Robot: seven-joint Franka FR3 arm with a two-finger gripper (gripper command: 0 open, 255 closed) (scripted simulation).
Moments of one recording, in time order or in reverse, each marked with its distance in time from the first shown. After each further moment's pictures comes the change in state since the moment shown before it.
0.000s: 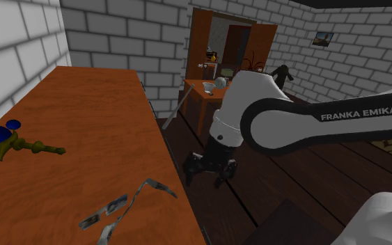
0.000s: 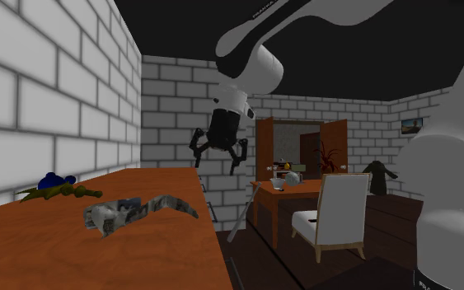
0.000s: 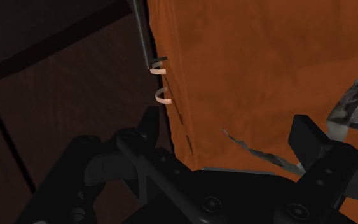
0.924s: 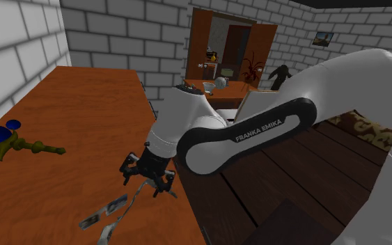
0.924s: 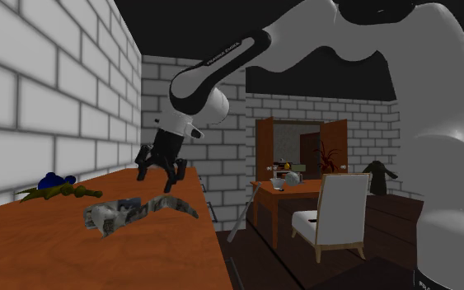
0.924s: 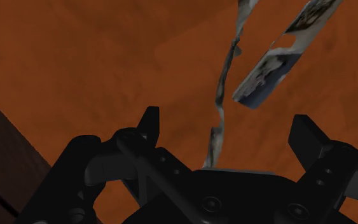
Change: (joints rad) arm -0.010 0.605 0.176 0.372 -0.463 0.327 0.697
